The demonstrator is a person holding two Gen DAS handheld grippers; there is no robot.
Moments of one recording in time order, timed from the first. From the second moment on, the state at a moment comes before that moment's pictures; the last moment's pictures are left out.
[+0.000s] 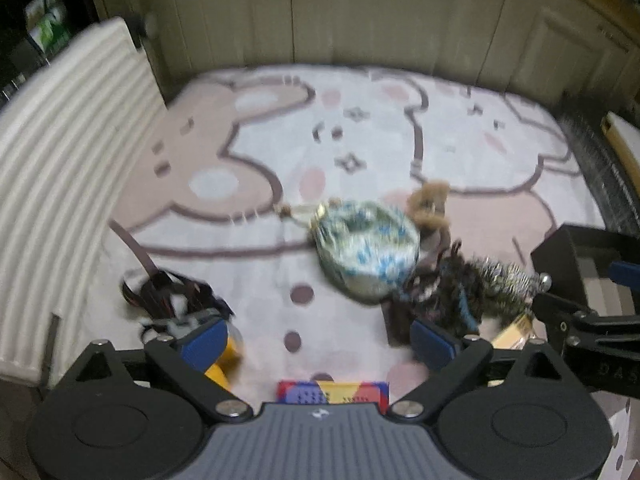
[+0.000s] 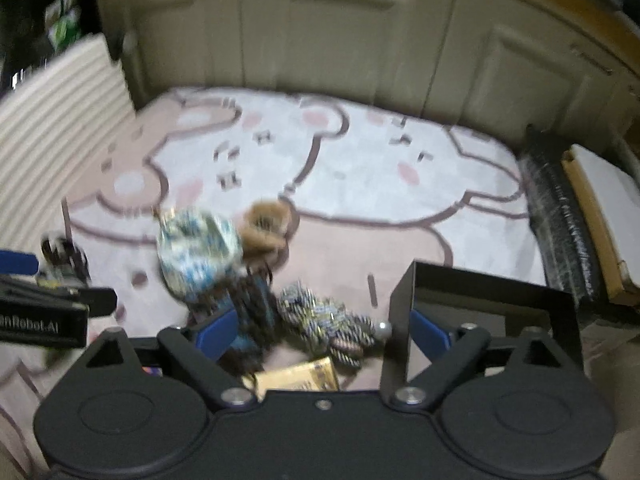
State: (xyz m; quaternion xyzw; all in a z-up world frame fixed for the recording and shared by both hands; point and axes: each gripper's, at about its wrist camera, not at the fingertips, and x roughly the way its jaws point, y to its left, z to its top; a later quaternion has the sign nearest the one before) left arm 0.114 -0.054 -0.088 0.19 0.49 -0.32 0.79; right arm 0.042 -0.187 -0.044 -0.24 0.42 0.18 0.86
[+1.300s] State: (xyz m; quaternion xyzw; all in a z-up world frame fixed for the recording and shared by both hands) left arm 0.114 -0.056 -0.162 0.29 0.56 -0.38 0.67; right arm 0.044 -0.168 -0.125 -0.31 0.54 0.22 0.75
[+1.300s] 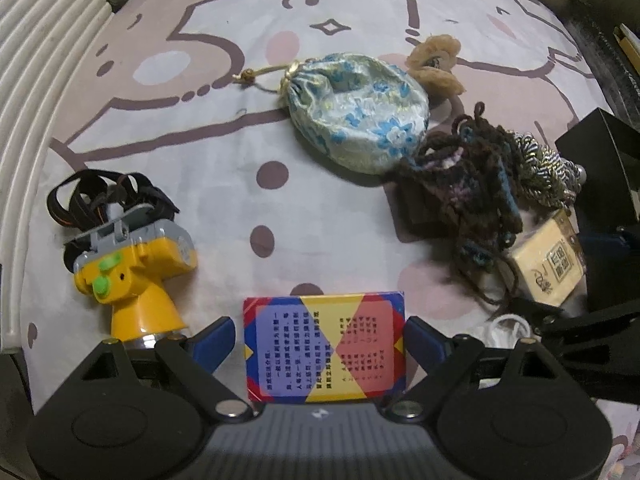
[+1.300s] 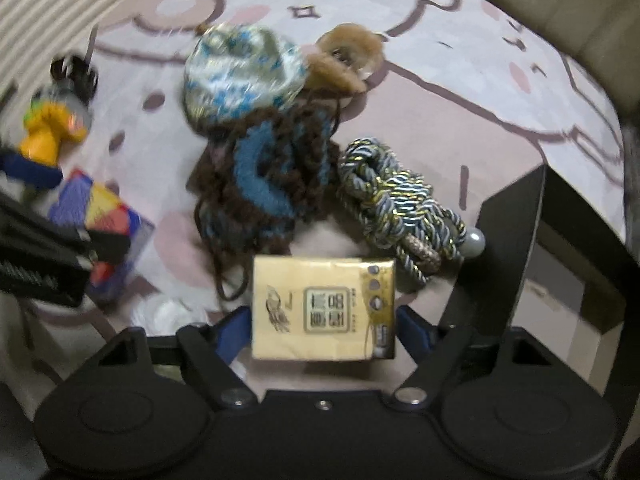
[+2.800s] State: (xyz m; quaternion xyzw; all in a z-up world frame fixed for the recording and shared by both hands) left arm 0.100 -0.024 -0.082 0.23 0.49 -0.38 0.75; right arm 0.019 -0.194 -0.022 -0.22 0.45 0.20 0.84
